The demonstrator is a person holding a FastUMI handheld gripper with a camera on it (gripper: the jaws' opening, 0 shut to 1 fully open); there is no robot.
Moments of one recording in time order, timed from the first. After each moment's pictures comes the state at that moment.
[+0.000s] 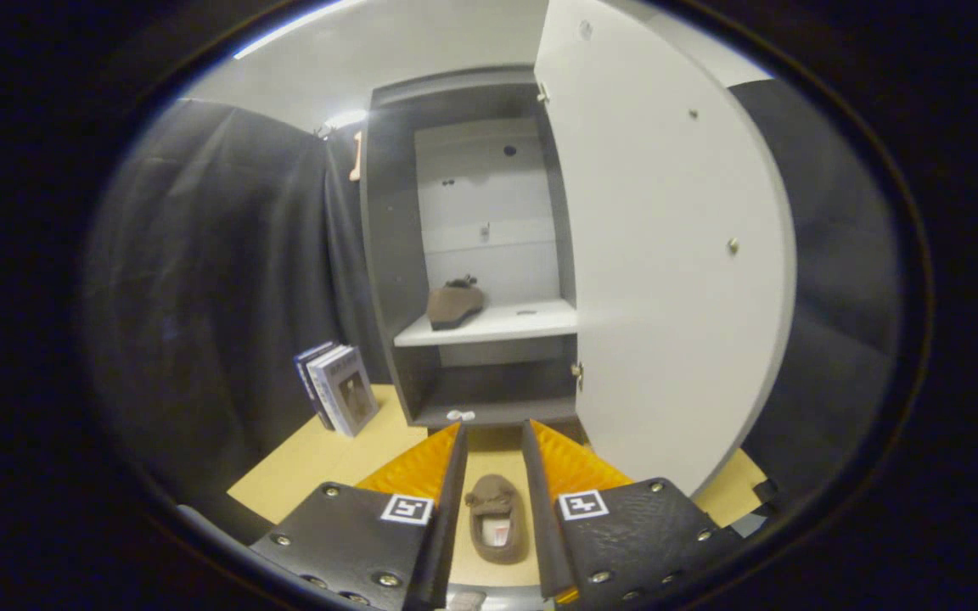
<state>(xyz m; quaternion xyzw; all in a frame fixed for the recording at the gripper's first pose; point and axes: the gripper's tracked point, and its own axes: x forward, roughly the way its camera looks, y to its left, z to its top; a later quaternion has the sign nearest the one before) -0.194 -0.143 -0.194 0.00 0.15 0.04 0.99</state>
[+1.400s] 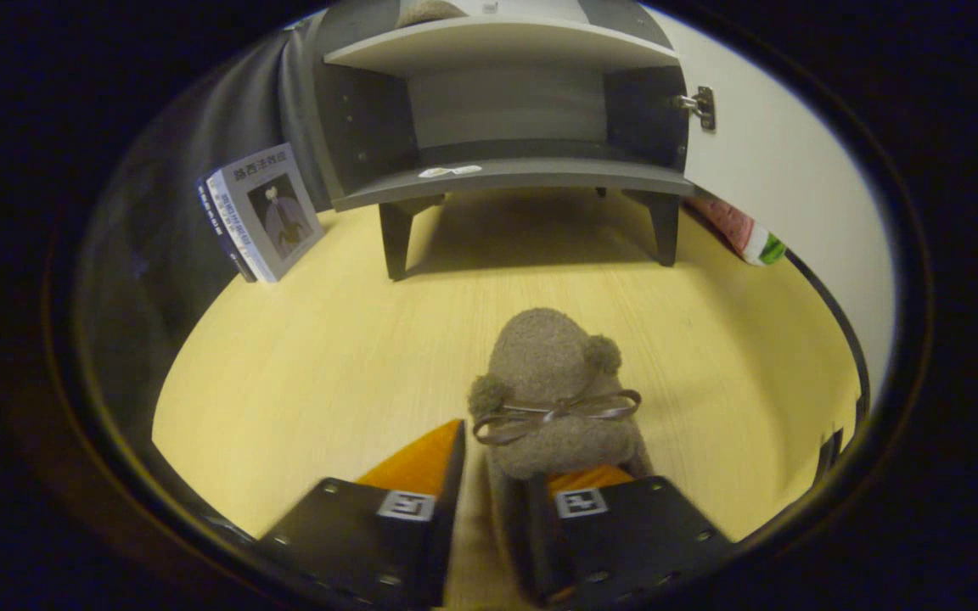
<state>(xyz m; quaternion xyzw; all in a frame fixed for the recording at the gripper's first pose) -0.089 -0.109 -0.505 -0.02 0.40 -0.01 0.92</state>
